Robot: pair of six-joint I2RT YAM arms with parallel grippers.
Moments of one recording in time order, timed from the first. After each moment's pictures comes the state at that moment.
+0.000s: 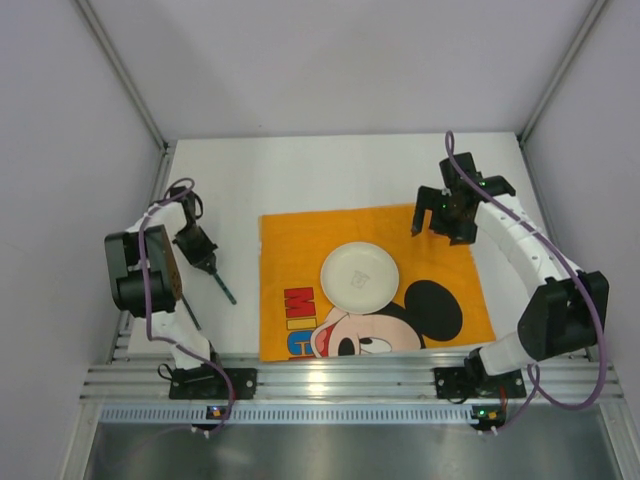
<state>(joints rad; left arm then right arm) 0.19 1.78 1.12 -0.82 -0.05 -0.48 0.26 1.48 1.29 -0.95 0.03 0.45</state>
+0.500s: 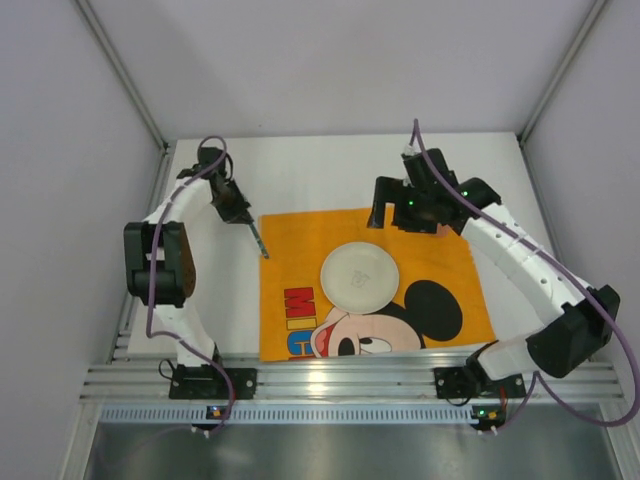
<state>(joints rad) 0.02 1.89 1.44 -0.69 0.14 -0.52 0.50 1.40 1.41 -0.92 0.01 0.54</state>
